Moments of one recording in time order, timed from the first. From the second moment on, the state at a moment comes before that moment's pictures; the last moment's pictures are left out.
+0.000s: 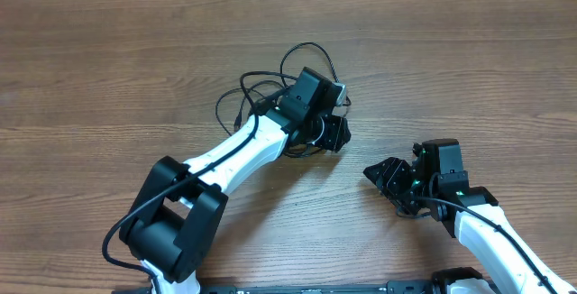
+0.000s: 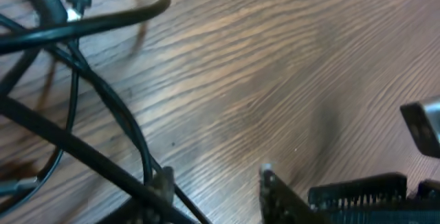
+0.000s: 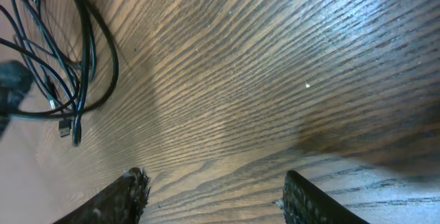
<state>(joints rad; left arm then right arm) -0.63 1.88 1.24 -0.35 0.40 -0.39 0.12 1.19 0.44 -0.34 -0.46 0.85</state>
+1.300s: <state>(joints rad) -0.42 1.63 2.44 -1.07 0.19 -0.25 0.12 1.19 0.44 -0.36 -0.46 0.84</state>
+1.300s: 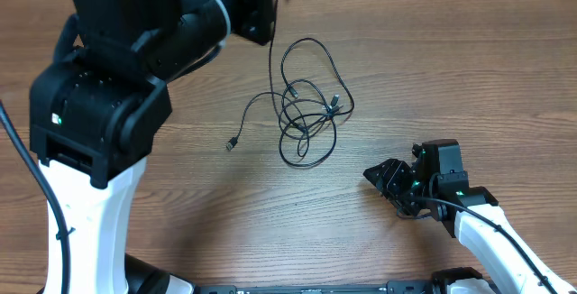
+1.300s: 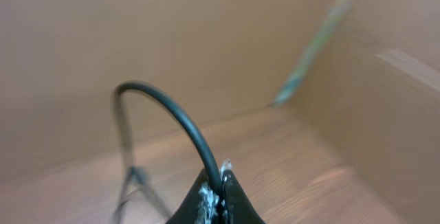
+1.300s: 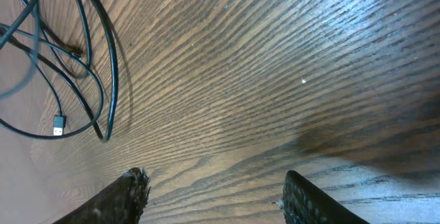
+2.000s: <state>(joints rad) 0.10 1.75 2.45 -1.56 -0.47 -0.41 0.12 1.19 0.44 -0.36 -0.46 0.83</state>
